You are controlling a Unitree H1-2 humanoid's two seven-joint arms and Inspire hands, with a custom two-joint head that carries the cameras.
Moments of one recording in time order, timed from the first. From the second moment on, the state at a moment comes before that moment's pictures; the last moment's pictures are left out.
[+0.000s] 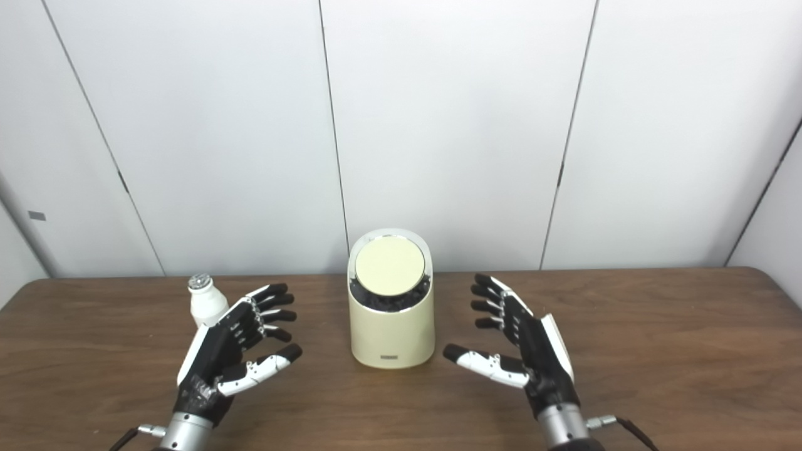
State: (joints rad) left arm -0.23 0.12 0.04 0.14 -0.05 -0.29 -0.13; right arm -0.25 -0.09 0.00 -0.03 -0.18 -0.04 0.00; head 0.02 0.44
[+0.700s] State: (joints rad) left arm -0.25 0.12 0.03 0.17 -0.05 -0.30 -0.13; right arm -0.52 -0.12 0.11 -0.11 -0.45 0.41 0.02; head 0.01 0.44
